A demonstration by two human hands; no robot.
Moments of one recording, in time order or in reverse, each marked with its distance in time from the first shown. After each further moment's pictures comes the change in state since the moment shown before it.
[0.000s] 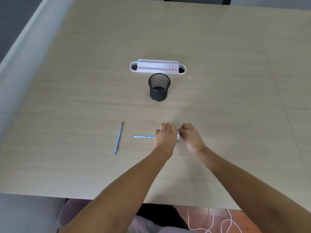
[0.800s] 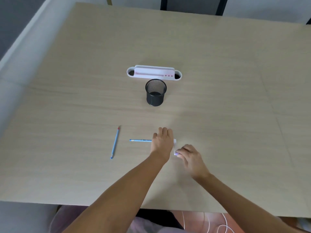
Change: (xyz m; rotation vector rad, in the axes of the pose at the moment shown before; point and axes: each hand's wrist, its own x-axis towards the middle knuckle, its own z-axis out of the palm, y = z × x) left_hand 0.002 0.002 0.008 0.013 0.059 0.035; right_hand -0.078 -0.016 -0.003 0.157 0.201 -0.101
